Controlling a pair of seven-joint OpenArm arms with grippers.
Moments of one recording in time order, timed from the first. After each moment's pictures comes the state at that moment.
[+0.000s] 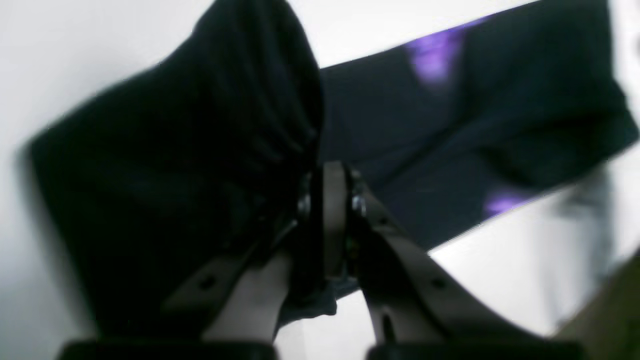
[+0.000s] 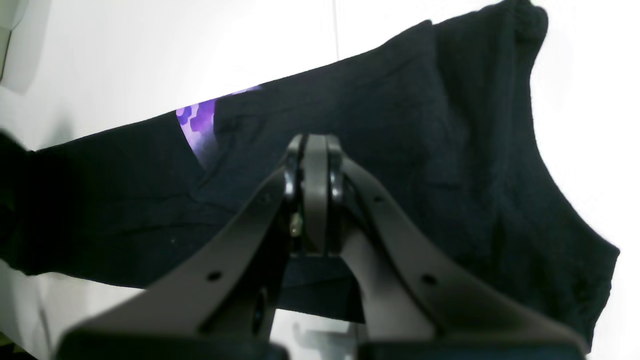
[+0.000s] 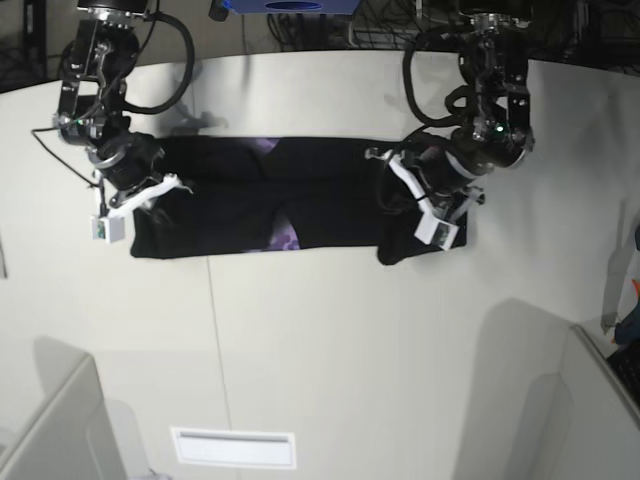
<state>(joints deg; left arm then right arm) 11.8 -7.7 -1.4 109.7 -28.6 -15.8 59.8 -14.0 7.2 15.2 105.7 34.2 8.1 -50.9</state>
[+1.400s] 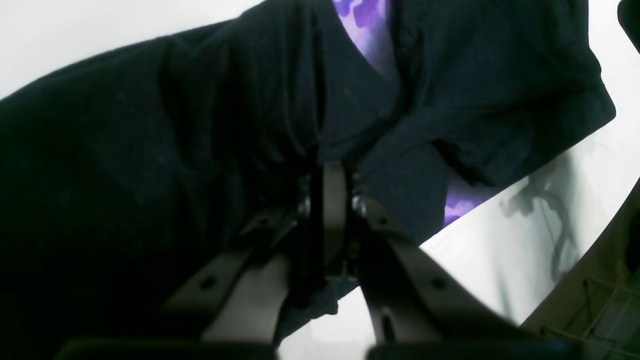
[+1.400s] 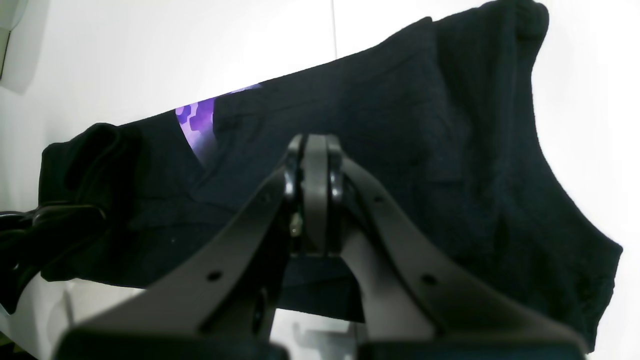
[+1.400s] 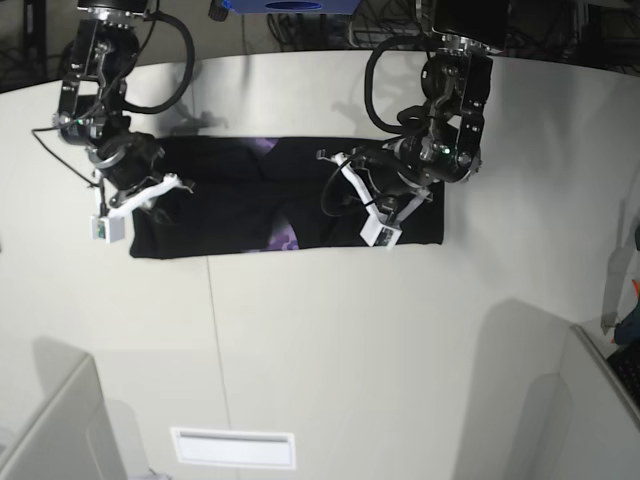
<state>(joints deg) 6.1 -5.9 9.6 99.5 -28.5 -10.5 59.8 -14.0 7.2 15.2 105.7 34.2 8.1 -50.9</state>
